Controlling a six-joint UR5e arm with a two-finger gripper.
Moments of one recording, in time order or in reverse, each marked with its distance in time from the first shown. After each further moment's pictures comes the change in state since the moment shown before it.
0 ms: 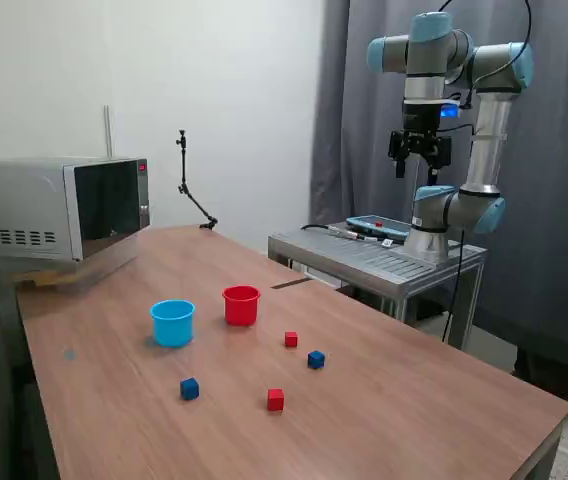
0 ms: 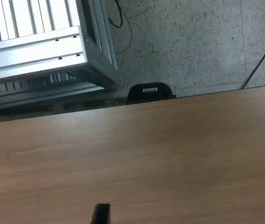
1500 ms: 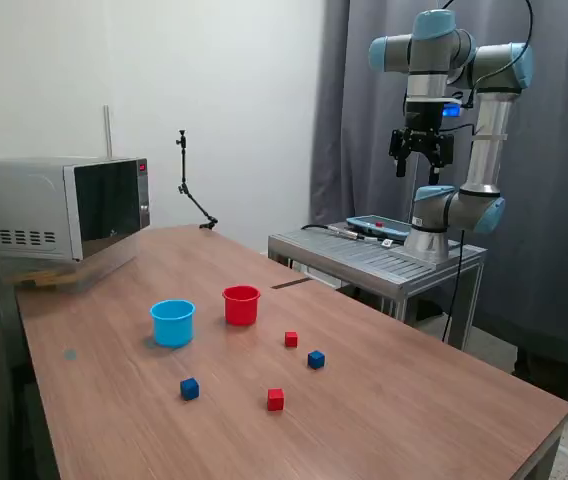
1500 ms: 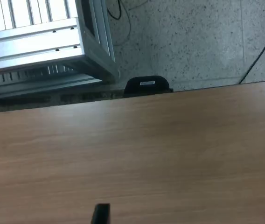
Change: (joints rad) arm 0.009 -0.008 0.004 -0.023 -0.002 -0.011
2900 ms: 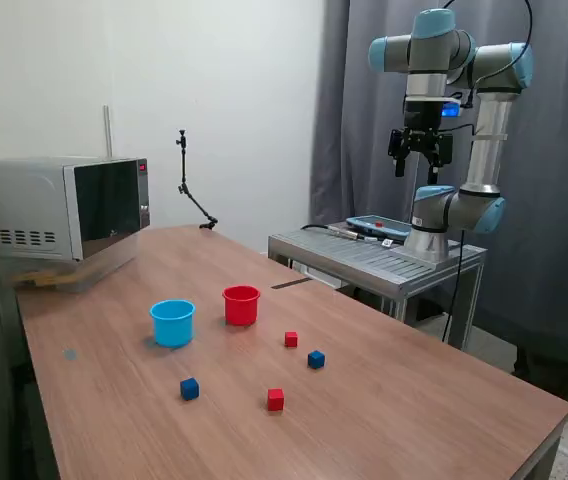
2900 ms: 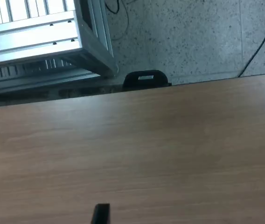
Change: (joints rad) arm -0.002 0.004 0.000 -0.019 0.000 0.003
